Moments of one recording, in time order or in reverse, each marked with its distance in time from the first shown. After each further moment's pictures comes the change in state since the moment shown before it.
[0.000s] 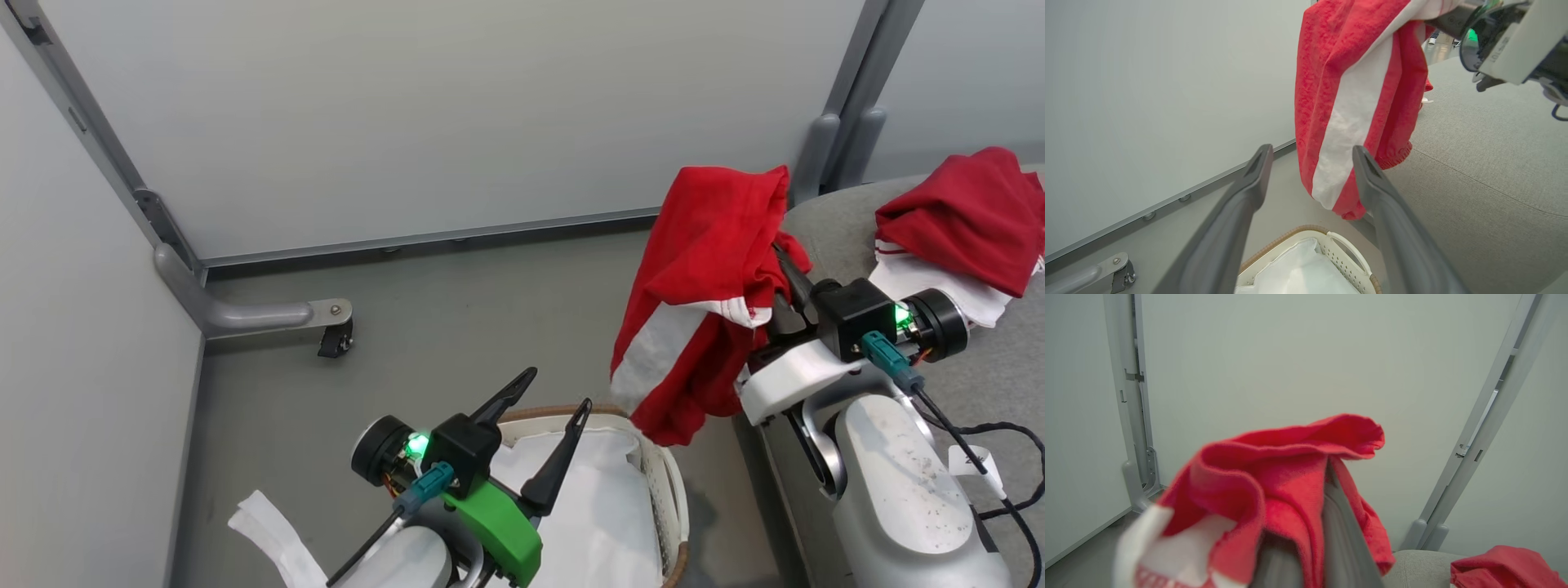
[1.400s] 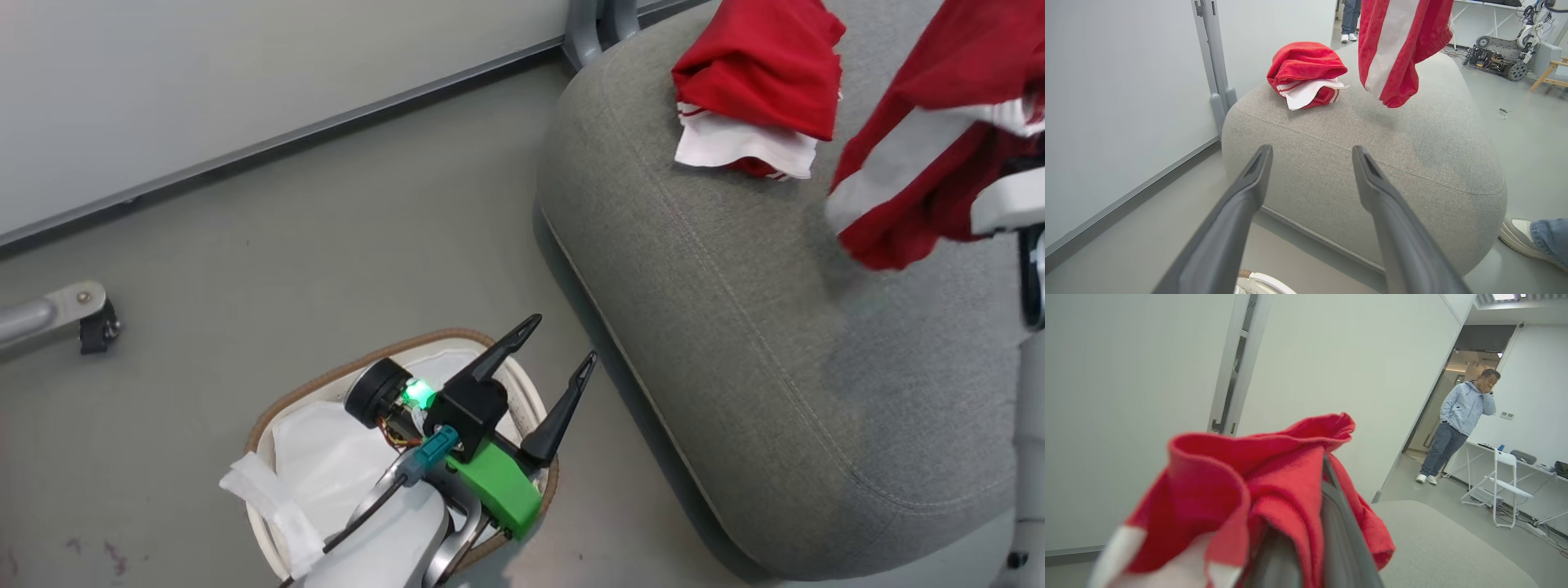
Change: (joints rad) left arm -0.068 -0.003 0.032 -0.030 0.101 -0.027 0.000; right arm -0.256 -0.091 -0.424 -0.012 -0.136 0.000 0.000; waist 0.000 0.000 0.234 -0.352
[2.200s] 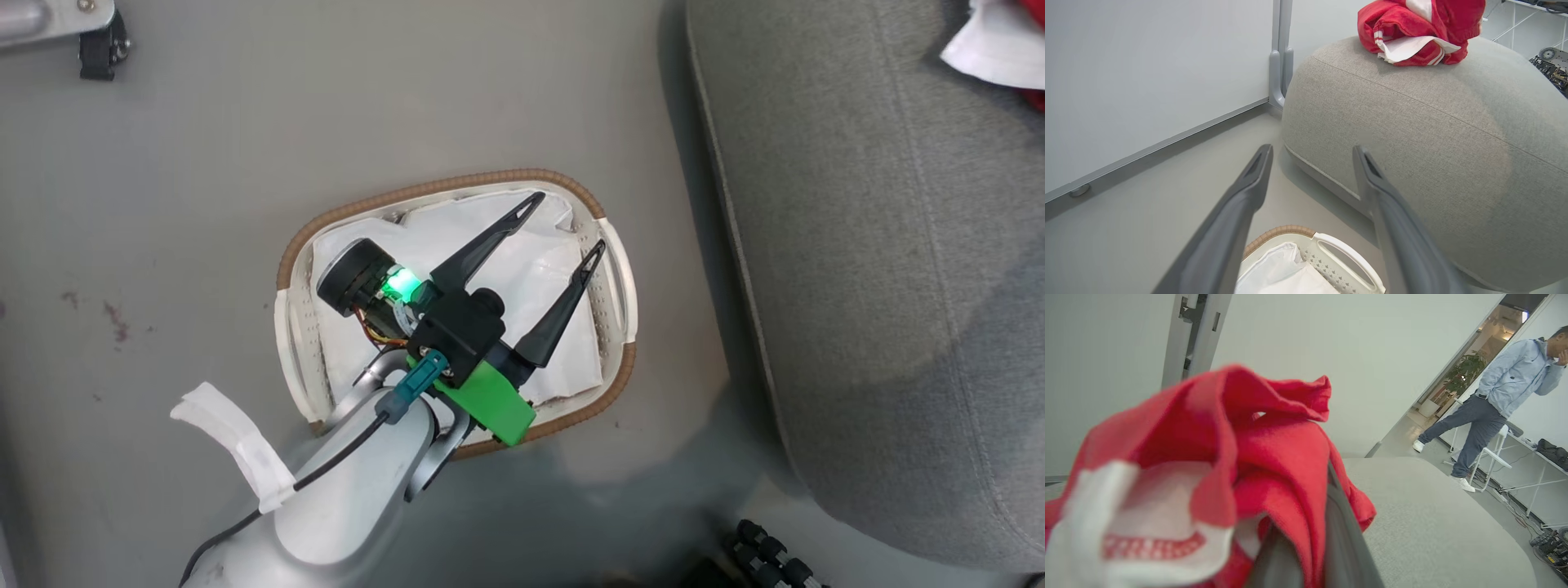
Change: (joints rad) left arm -0.179 0.046 0.016 -0.108 0.075 0.000 0.000; right arm -0.317 -0.202 -0.308 0.299 -0.123 0.000 0.000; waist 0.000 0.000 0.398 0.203
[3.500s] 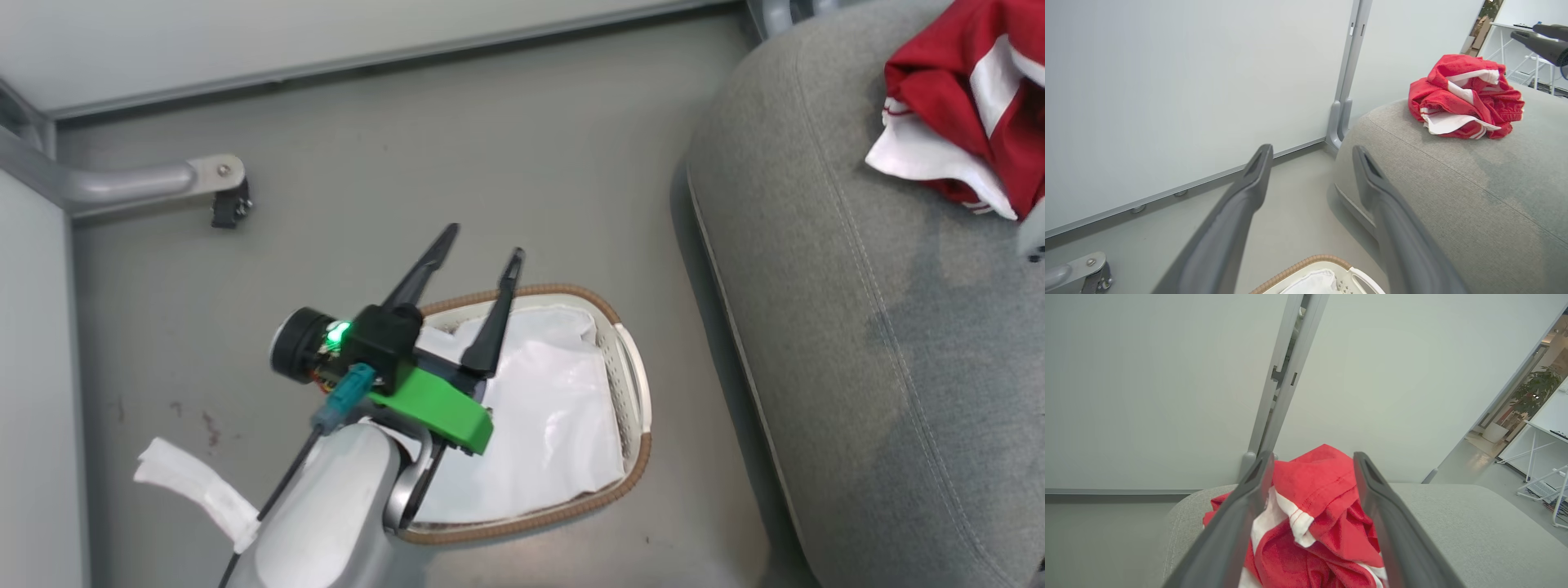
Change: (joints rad) left arm 0.162 -0.088 0.228 0.047 -0.038 0.015 0.000; right arm 0.283 0.111 0.225 -0.120 0.090 0.000 0.000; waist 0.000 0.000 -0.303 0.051
